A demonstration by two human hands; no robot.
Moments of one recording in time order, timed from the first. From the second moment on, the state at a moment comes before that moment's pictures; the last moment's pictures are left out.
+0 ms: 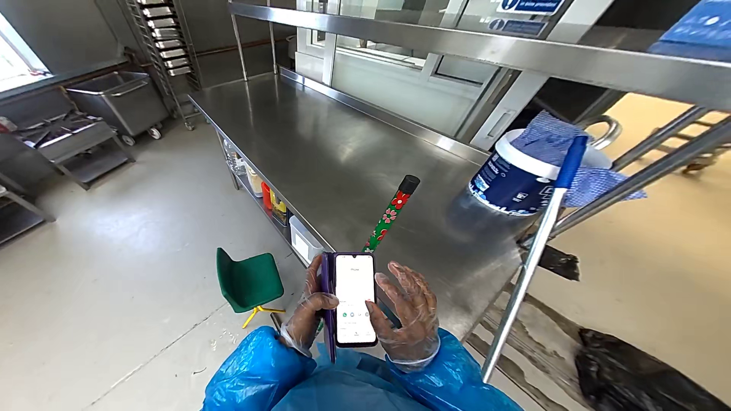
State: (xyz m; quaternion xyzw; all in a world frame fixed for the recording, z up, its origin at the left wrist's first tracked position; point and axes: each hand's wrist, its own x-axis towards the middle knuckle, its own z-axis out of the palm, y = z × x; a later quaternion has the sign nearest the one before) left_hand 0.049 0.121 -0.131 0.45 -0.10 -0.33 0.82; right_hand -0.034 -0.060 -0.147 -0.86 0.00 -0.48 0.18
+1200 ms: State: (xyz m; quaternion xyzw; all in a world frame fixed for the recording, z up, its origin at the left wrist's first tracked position) left_hand 0.055 0.118 -0.131 0.46 -0.10 -0.32 0.82; right_hand -0.033 -0.063 -0.148 -0.85 0.01 -0.45 0.28
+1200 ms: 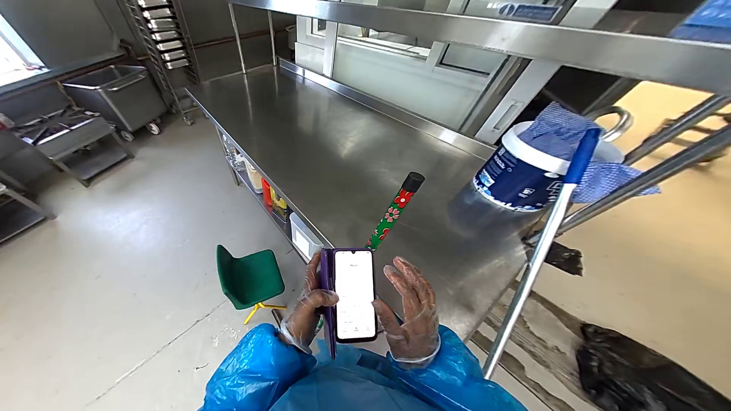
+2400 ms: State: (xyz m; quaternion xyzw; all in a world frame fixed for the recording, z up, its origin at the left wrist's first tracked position) left_hand 0.045 0.032 -0.139 0.46 -0.16 -0.41 0.77; right_hand -0.124 -0.219 -0.163 -0.82 0.23 -0.48 0.20
